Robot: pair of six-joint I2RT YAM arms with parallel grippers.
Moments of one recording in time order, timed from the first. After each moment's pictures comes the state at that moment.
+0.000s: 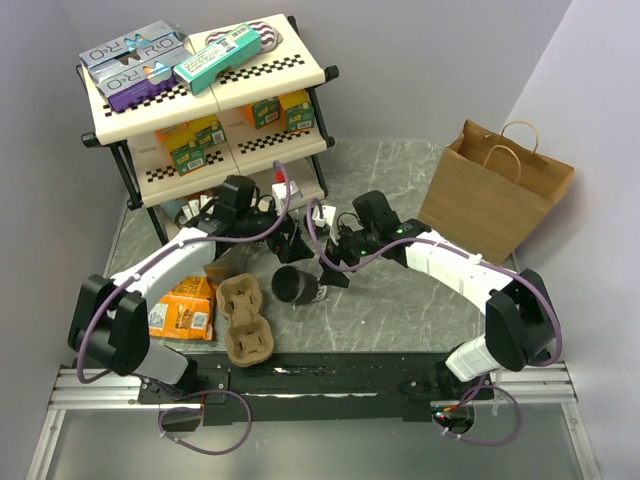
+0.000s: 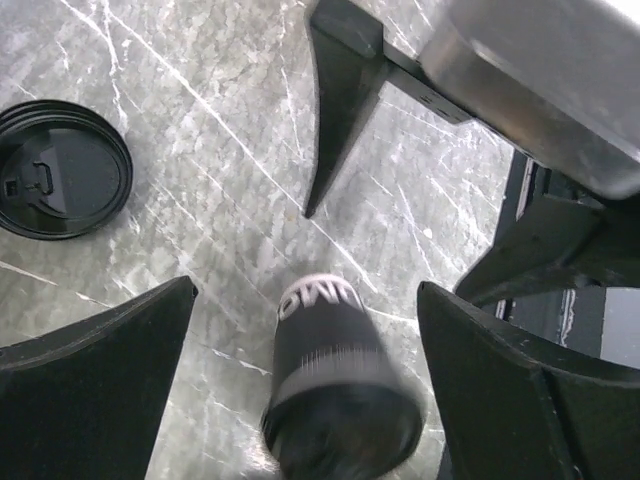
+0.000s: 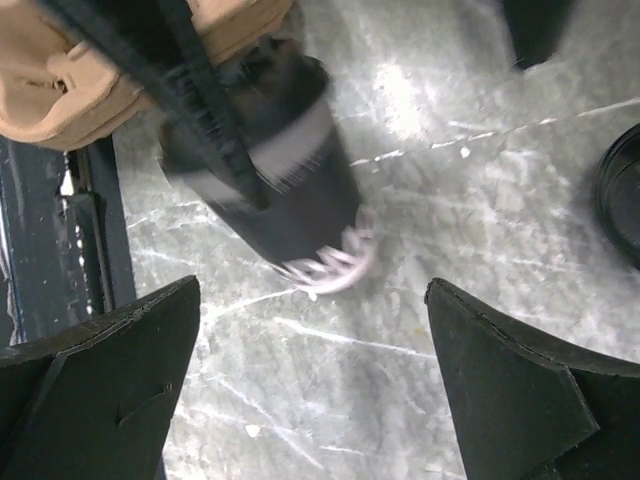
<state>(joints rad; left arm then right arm) -0.46 1.46 1.05 -0.18 0.79 0.13 0.61 1.46 1.04 -0.40 -0.64 -0.42</state>
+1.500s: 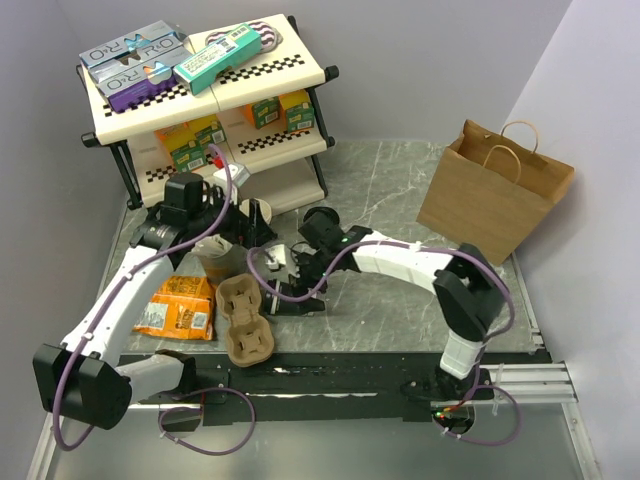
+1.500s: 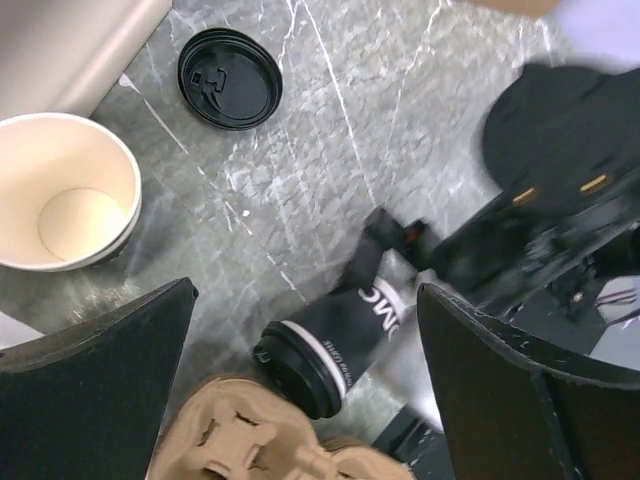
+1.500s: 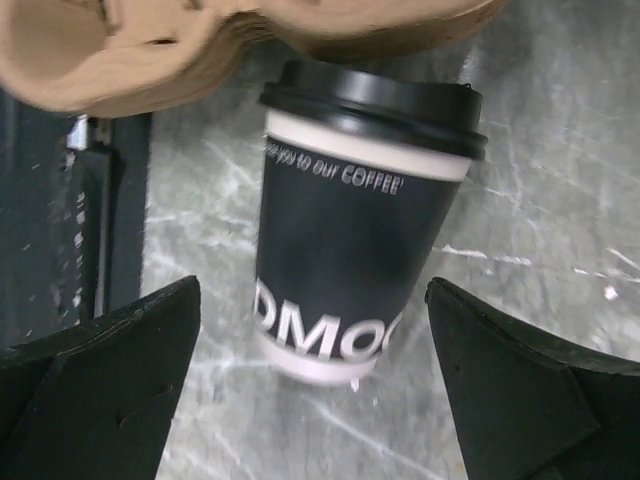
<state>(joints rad) -0.27 1.16 1.06 -0.46 0.58 -0.07 0.85 1.73 1.21 -0.52 -0.60 -0.64</state>
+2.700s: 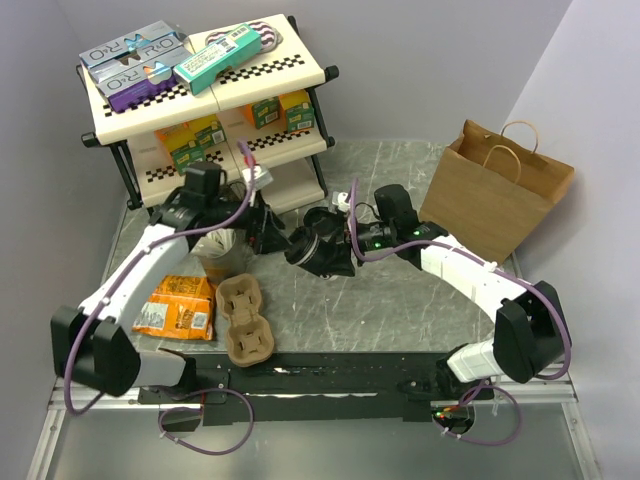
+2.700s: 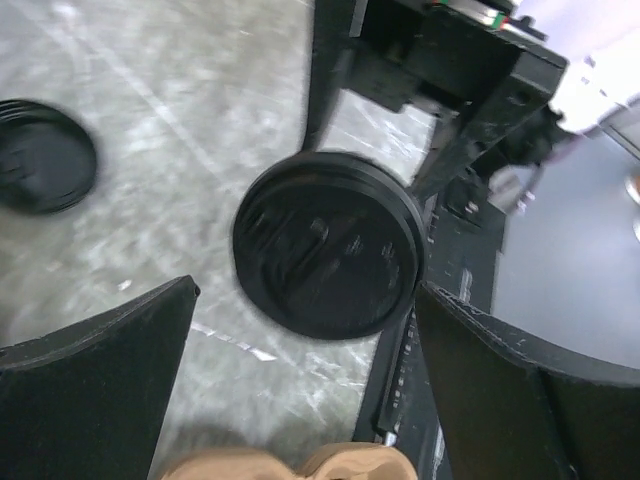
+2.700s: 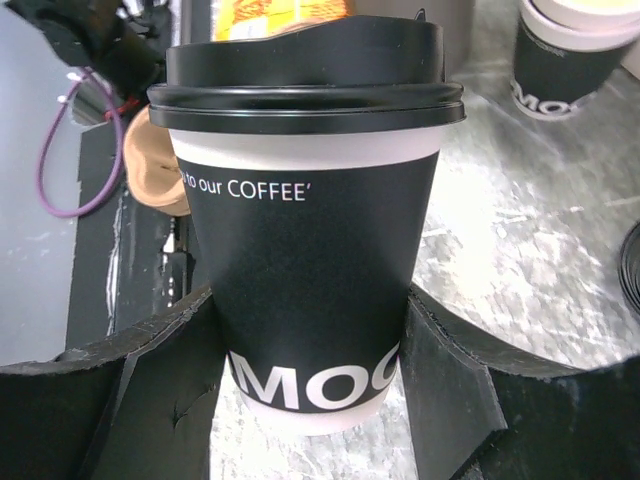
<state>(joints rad) -0.31 1.30 1.14 -0.44 0.98 0.08 0.52 1.39 0.97 -0.20 -0.93 -0.26</state>
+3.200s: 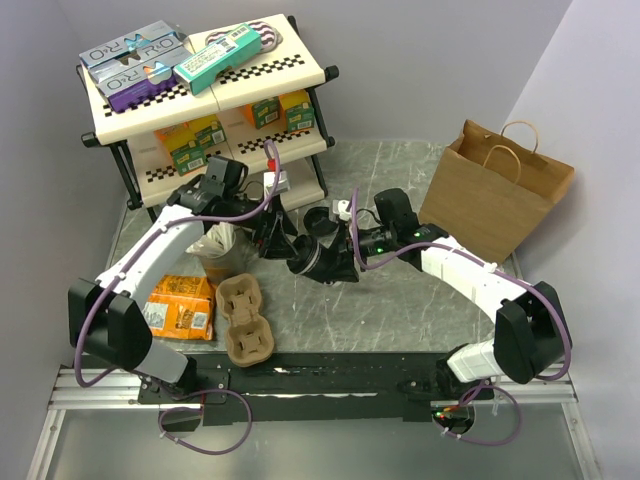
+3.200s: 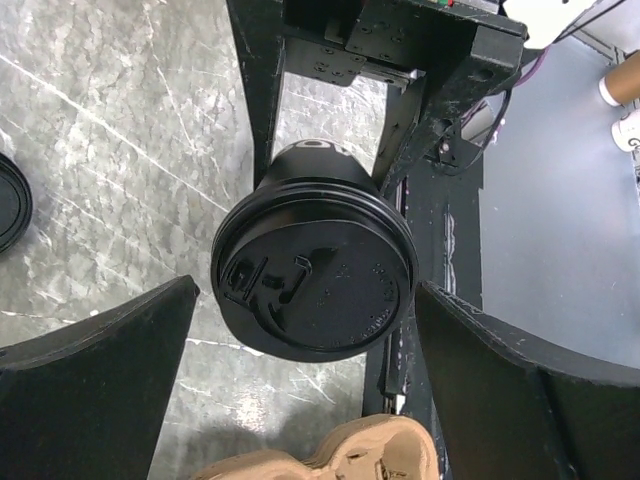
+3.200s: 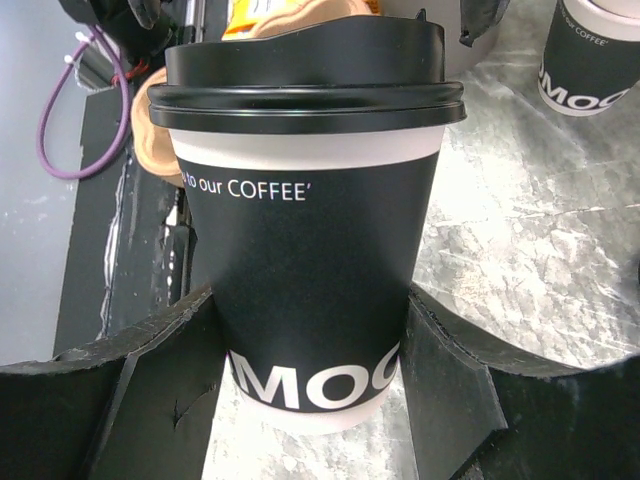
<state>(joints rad) -0.38 1.47 1.32 -0.70 1.08 0.38 0.51 1.38 0.96 -0.26 -0.97 -0.37</state>
